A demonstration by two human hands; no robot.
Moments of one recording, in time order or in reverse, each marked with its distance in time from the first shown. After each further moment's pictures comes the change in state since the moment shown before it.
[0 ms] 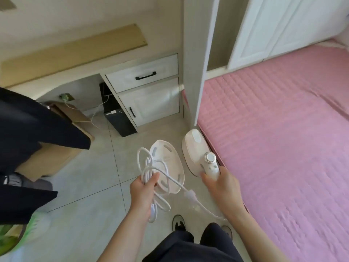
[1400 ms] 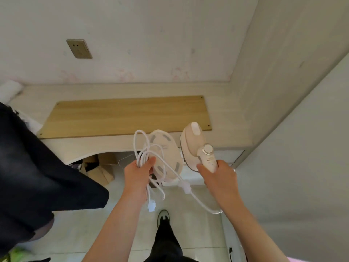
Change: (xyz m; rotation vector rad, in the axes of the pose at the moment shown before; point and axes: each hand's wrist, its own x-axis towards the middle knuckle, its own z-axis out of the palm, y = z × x) left_hand 0.326 0.378 -0.008 -0.343 0.174 0.131; right_hand 0.330 -0.413 0.113 0.027 -0.171 -0.247
